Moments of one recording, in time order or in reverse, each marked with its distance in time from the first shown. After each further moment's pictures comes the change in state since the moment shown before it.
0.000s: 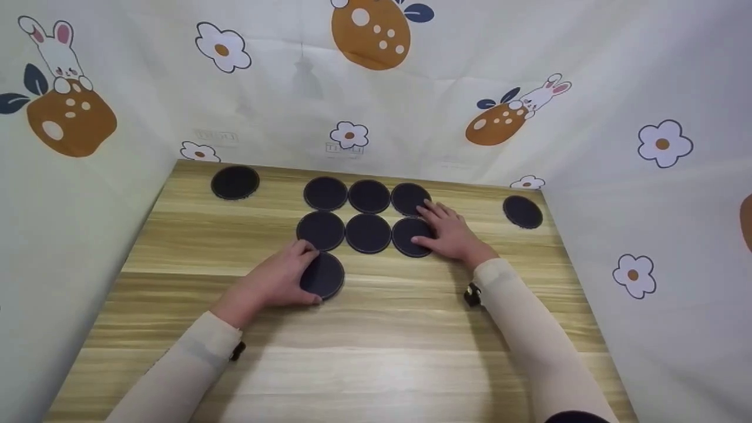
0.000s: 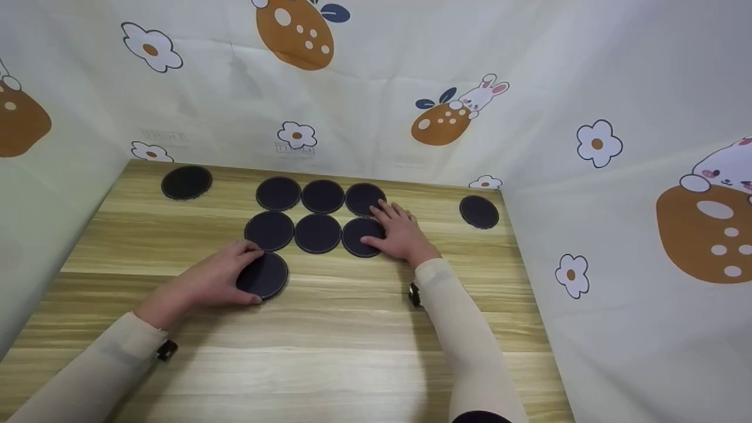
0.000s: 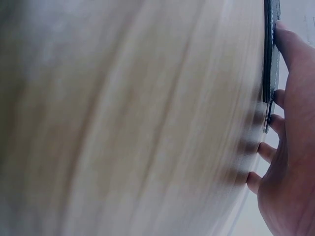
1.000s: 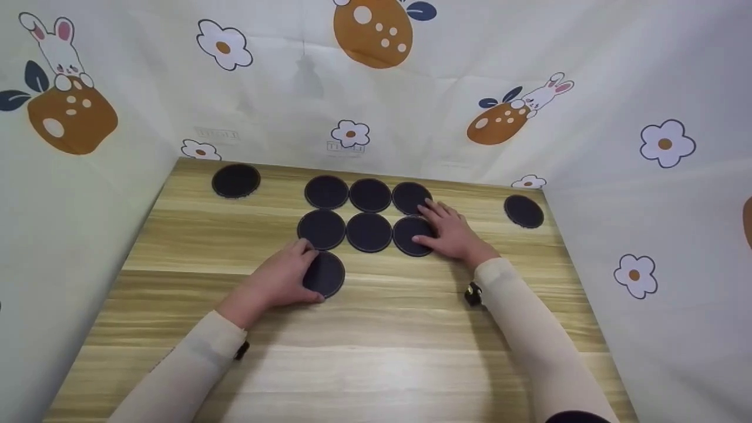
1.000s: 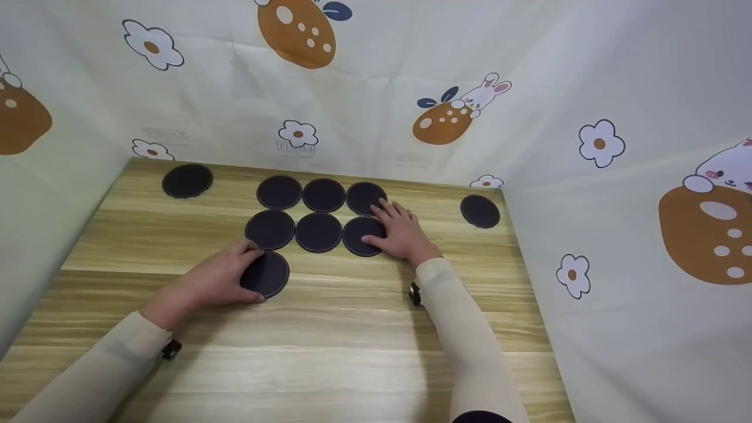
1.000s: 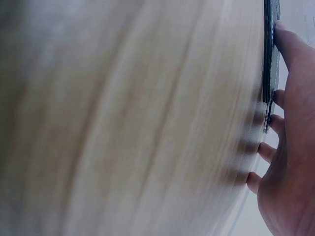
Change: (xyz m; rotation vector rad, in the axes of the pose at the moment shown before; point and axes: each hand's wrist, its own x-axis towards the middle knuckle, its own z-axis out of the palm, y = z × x) left_hand 0.002 0.005 0.005 0.027 0.002 -0.056; right_hand -0.001 -0.003 -0.003 0.006 -0.005 0.005
